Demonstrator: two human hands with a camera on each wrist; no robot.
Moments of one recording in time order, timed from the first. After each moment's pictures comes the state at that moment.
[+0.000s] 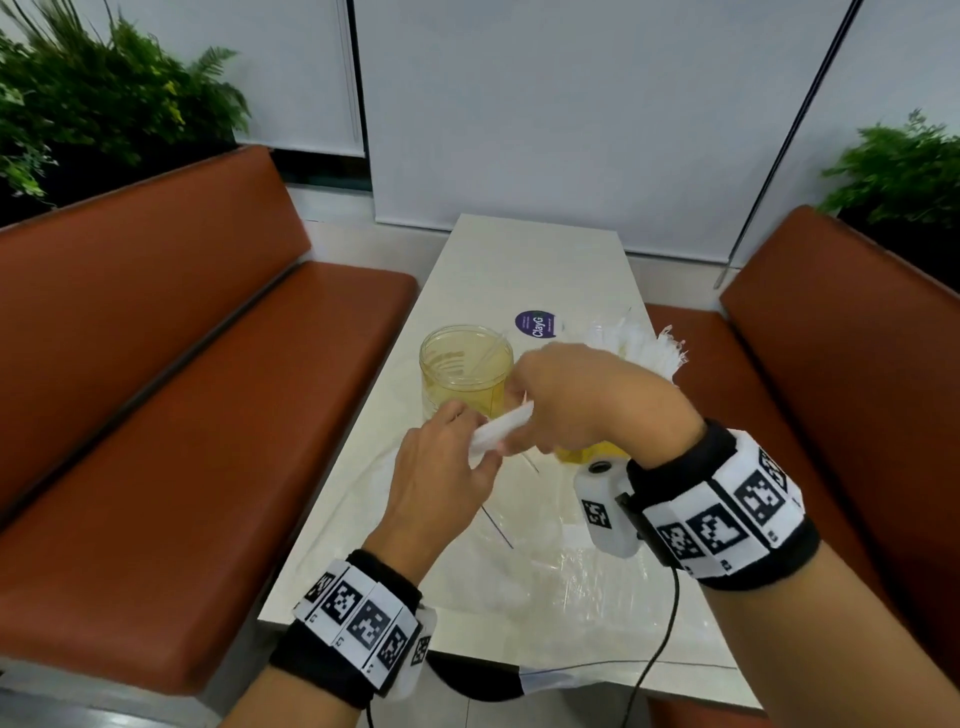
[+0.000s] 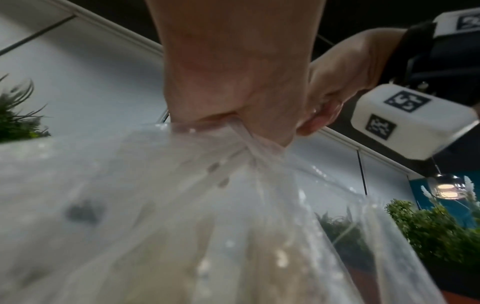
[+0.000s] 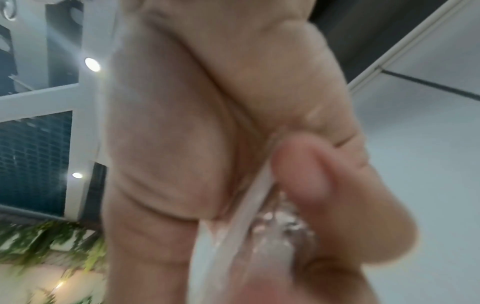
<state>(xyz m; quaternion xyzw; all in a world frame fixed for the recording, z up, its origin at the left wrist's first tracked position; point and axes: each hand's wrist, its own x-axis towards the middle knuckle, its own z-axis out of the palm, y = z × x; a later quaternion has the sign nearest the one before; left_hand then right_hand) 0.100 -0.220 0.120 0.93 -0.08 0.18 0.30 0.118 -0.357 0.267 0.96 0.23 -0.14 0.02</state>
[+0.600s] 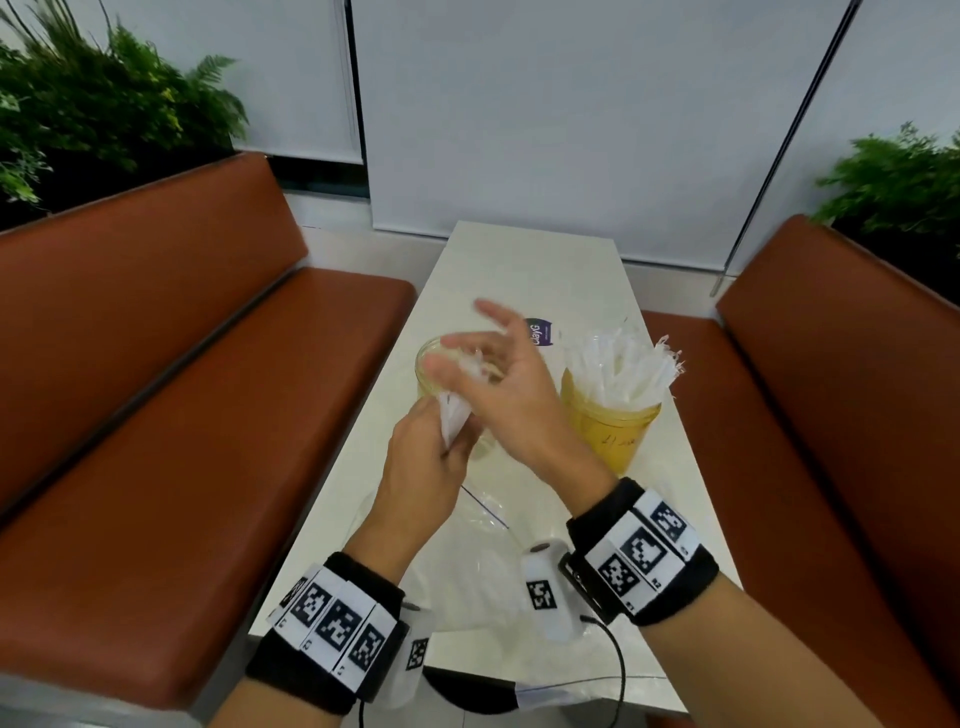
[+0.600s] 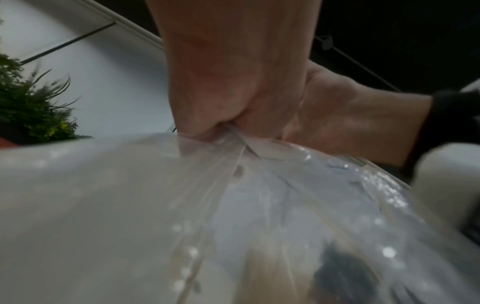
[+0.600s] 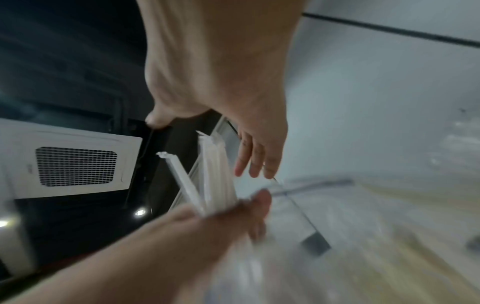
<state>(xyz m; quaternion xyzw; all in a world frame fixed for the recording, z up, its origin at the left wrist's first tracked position) 0.120 -0.209 0.121 0.85 -0.09 0.22 0.48 0.132 -0.326 0.203 0.73 0.17 0.04 -0.66</state>
